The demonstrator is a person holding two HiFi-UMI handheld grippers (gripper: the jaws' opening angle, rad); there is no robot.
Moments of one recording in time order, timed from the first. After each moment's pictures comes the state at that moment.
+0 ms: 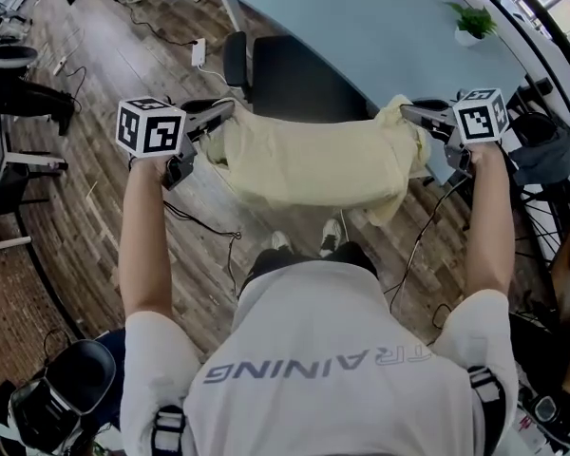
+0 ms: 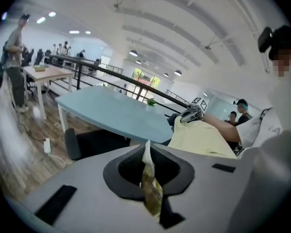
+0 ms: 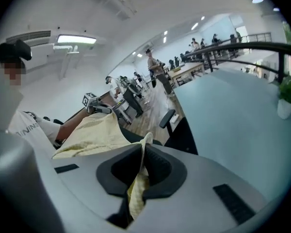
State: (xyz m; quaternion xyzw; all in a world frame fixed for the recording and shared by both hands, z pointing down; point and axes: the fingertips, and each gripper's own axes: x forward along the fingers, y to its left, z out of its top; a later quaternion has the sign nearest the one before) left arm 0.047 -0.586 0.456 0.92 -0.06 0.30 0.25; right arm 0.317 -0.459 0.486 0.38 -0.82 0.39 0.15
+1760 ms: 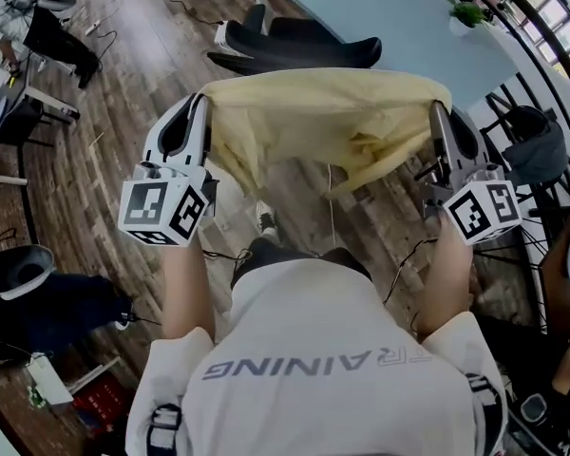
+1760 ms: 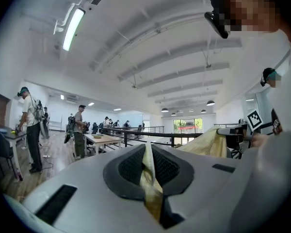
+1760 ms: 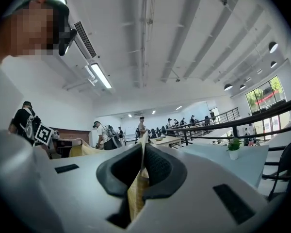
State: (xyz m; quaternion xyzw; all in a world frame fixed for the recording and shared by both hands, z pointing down) left arm -0.031 -0.280 0.302 0.91 -0.42 0.02 0.02; right arm 0.289 -0.182 0.306 0.63 -0.77 0.05 -0.09
